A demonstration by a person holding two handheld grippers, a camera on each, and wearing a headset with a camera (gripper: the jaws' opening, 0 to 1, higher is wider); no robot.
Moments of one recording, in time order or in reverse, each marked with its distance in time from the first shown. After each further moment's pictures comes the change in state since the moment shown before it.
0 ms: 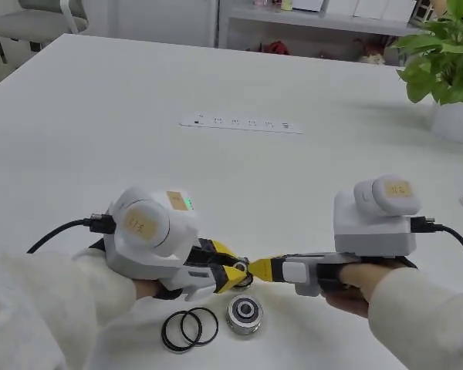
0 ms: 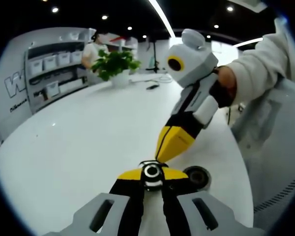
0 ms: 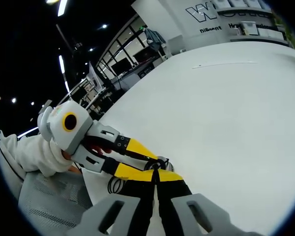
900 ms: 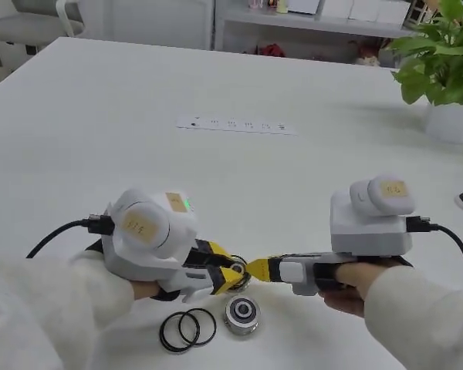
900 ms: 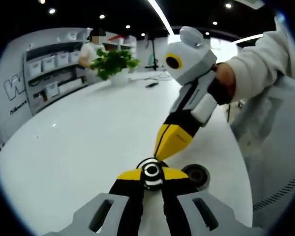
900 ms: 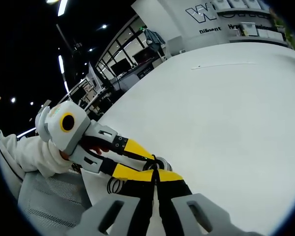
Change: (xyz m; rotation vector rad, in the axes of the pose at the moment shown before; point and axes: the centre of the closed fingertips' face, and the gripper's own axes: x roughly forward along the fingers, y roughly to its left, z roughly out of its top) left arm -0.003 -0.001 -0.001 0.019 0.024 0.003; right arm -0.001 0.000 0.000 -0.002 -0.007 -0.012
